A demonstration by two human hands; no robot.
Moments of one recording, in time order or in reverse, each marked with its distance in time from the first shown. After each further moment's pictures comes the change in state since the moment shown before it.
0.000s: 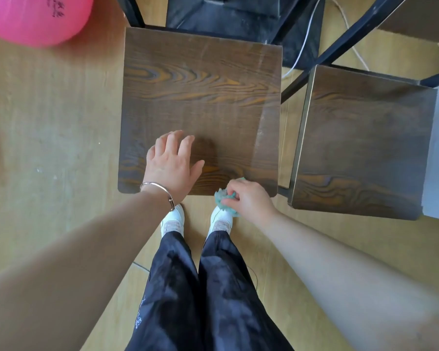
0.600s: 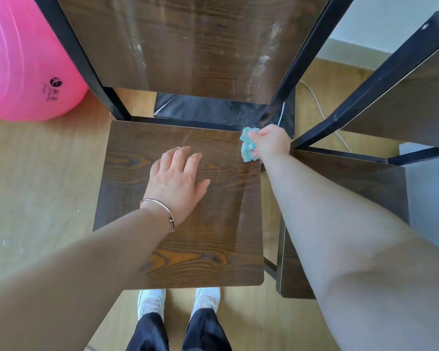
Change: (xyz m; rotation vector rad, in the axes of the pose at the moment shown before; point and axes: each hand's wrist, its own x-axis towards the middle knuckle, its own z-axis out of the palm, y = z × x) left_hand 0.137 0.035 -0.048 0.014 0.149 0.112; right_hand 0.226 0.016 -0.221 0.329 0.587 0.473
